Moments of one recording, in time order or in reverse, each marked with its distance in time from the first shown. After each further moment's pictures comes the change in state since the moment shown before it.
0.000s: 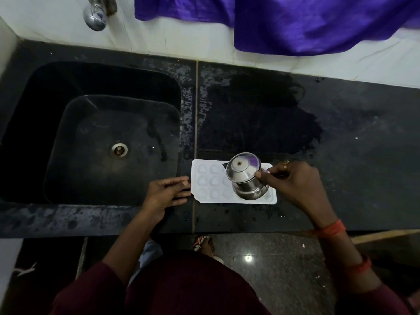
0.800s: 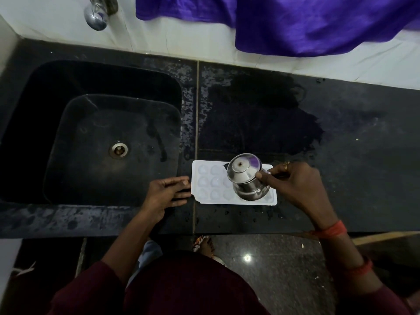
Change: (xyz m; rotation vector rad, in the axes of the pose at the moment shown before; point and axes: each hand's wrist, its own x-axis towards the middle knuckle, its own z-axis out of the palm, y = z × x) left_hand 0.001 0.004 -0.003 0.015 -0.007 -0.034; right_hand 0.001 -0.004 -0.002 0.001 -0.022 0.012
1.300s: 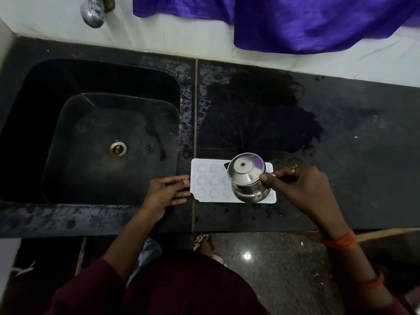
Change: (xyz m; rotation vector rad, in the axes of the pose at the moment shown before) left_hand 0.001 -0.002 0.004 0.015 0.010 0.003; right_hand -0.018 0.002 -0.011 0.101 -0.011 0.017
